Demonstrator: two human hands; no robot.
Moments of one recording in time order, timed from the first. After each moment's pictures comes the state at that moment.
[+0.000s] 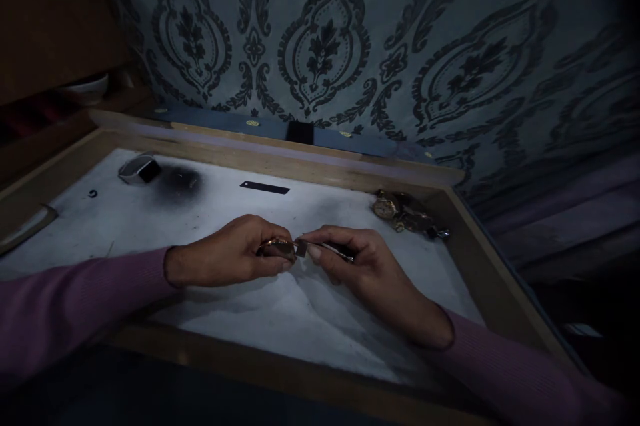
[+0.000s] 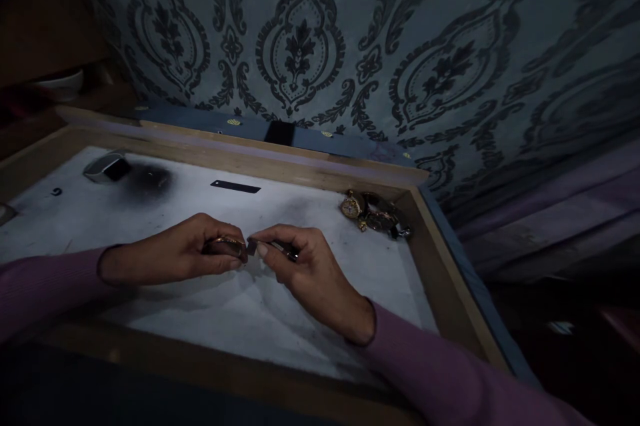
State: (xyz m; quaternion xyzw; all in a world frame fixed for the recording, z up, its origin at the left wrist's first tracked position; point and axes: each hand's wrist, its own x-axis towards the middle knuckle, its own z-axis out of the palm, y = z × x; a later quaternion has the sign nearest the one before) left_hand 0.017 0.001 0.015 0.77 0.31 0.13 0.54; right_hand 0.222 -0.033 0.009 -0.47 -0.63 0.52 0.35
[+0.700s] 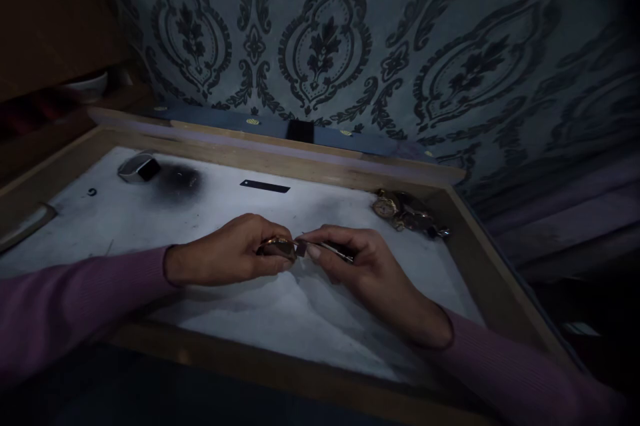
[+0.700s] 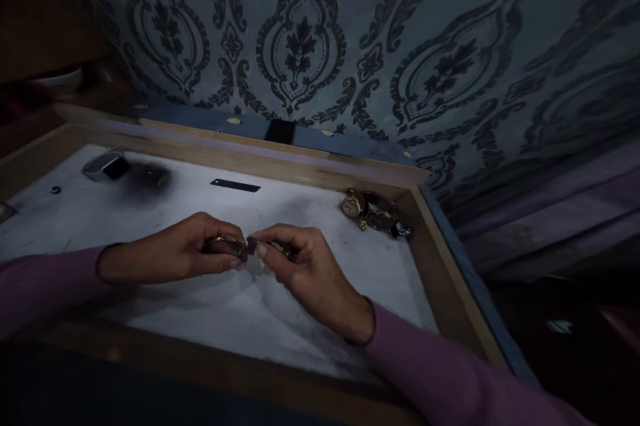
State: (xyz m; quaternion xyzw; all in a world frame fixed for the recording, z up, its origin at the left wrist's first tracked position) left_hand 0.017 0.000 0.015 0.76 0.32 0.13 0.55; right_hand 0.222 -0.034 0.007 -0.46 -0.65 0.50 0.34
